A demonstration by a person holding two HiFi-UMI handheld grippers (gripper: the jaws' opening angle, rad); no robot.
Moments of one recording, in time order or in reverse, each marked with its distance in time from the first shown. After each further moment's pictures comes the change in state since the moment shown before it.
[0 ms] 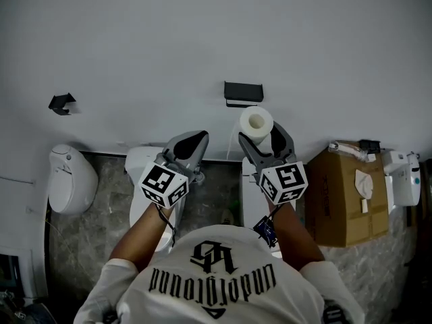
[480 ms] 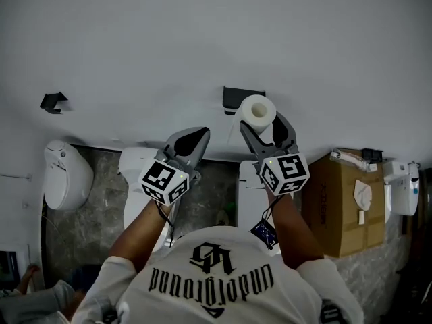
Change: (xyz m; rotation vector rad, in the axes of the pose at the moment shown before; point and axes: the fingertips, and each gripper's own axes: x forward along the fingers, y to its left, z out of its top) left arm 0.071 0.050 -0.024 -0.030 0.029 0.020; right arm 0.080 -0.069 -0.014 0.021 0.003 0.005
